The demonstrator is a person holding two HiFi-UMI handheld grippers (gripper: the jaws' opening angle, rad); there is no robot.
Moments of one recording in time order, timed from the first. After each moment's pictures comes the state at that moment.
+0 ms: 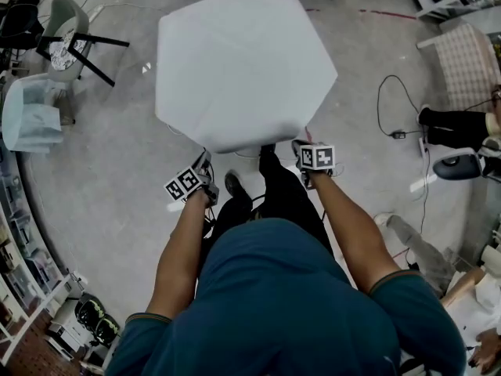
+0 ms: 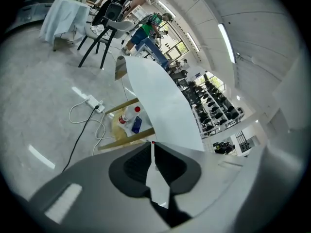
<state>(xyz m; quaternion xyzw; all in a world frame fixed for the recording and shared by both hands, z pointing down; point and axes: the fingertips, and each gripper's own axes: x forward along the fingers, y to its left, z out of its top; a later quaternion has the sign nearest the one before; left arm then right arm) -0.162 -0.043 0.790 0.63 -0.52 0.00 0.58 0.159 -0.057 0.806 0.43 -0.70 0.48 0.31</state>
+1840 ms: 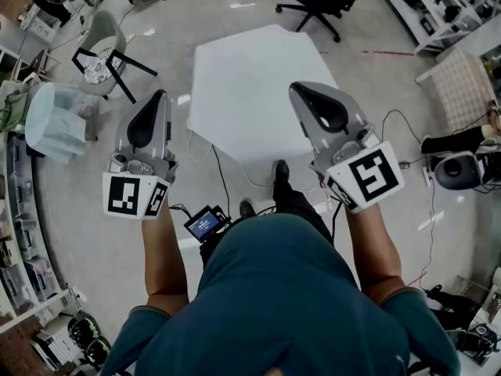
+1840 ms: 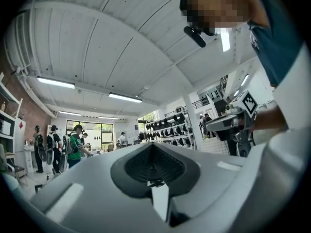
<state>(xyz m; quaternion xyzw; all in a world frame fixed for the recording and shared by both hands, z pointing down) -0.207 -0.085 0.248 0.86 -0.50 -0.02 -0.11 -0.015 -0.073 0.247 0.38 -0.92 -0.06 0.05</state>
